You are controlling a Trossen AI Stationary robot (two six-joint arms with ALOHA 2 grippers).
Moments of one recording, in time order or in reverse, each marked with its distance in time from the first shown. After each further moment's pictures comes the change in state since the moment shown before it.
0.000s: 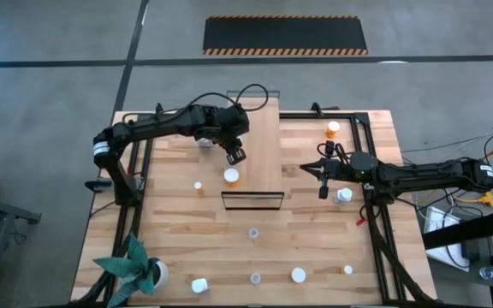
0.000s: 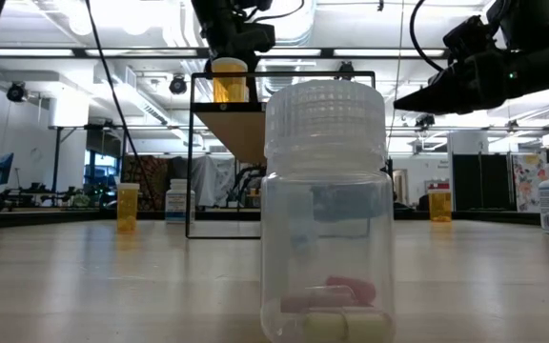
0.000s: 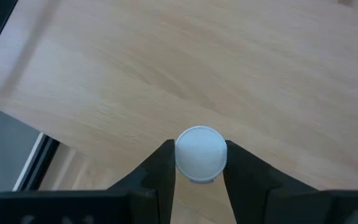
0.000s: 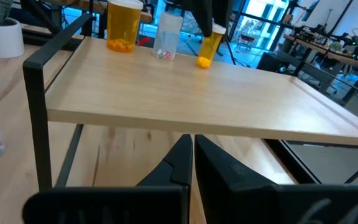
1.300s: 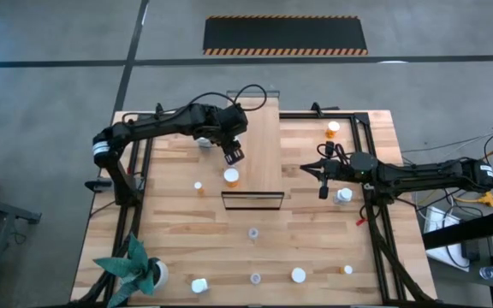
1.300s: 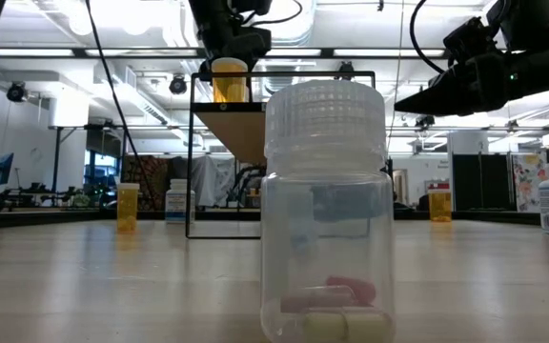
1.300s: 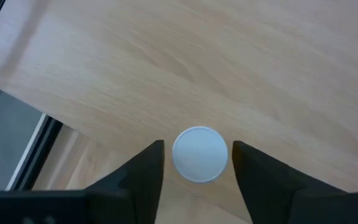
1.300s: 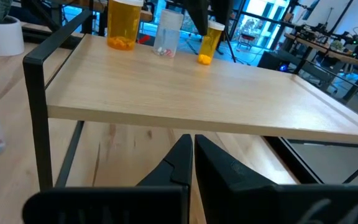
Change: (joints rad) left arm 0.011 0.000 -0.001 -0.044 0.001 -0.025; right arm 0.000 0.000 -0.005 0.000 0.000 0.000
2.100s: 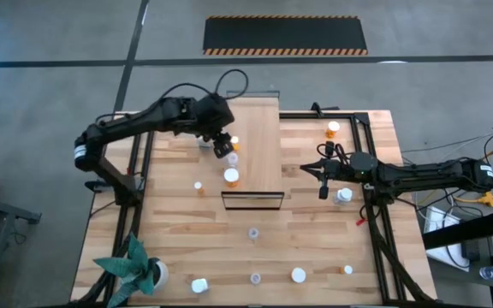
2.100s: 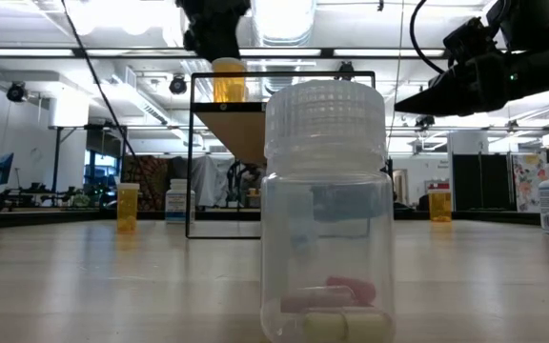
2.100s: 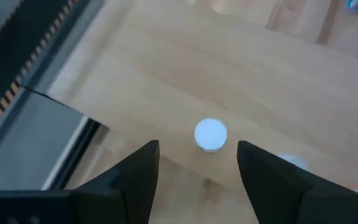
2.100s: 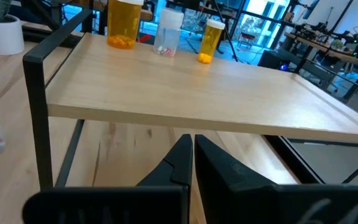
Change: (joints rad) left arm 0.000 -0.175 -0.003 0.000 -0.023 0.027; right arm 0.000 0.000 0.000 -0.004 0.000 0.000
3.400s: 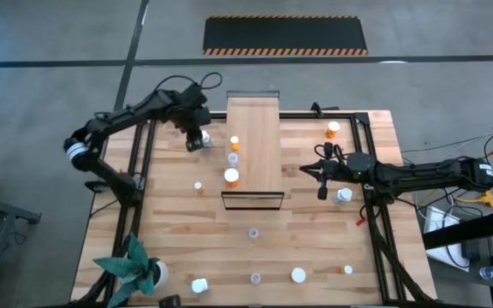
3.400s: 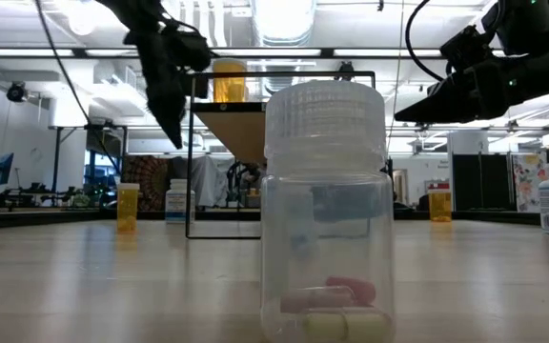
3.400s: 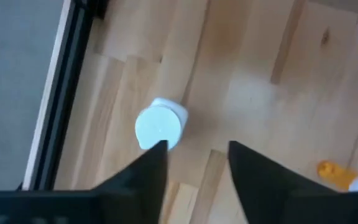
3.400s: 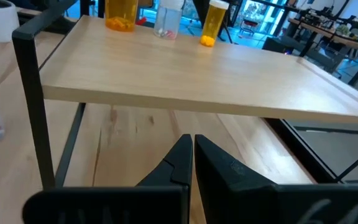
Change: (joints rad) left arm 0.400 -0.042 -0.387 0.041 0.252 0.486; right arm 0.000 0.033 0.000 -0.019 0.008 0.018
